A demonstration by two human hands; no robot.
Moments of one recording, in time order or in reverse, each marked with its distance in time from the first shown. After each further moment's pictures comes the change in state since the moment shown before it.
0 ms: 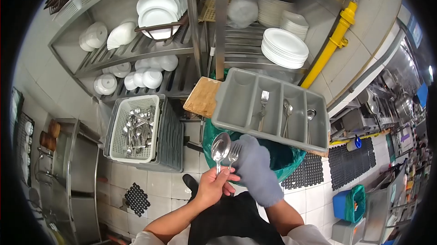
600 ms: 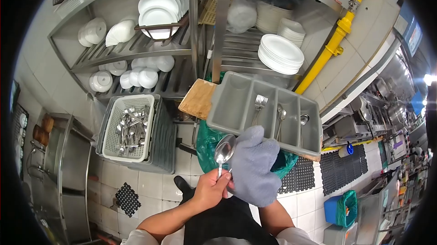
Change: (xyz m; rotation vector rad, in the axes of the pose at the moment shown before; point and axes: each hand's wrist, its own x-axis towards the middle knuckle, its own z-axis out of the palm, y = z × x) left_hand -0.006 0.008 0.015 0.188 -0.015 0.105; right_hand 0.003 -0.023 -0.031 -0.197 0.139 0.052
